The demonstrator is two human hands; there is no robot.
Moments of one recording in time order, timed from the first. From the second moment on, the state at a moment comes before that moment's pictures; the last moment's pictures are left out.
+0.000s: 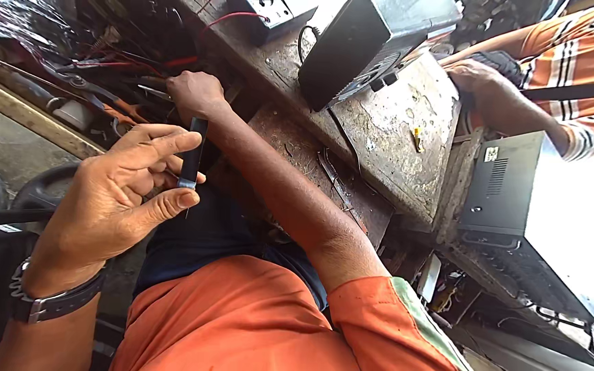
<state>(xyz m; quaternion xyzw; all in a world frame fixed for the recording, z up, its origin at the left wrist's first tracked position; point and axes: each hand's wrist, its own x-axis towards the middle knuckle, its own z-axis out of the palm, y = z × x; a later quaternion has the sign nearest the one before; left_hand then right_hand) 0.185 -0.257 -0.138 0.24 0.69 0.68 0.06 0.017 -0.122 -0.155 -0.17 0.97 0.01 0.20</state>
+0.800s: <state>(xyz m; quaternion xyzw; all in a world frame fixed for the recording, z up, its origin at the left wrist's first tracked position) 0.139 -0.091 -0.130 0.47 0.54 0.65 0.26 0.336 0.202 -0.120 -0.07 0.73 -0.68 0.05</state>
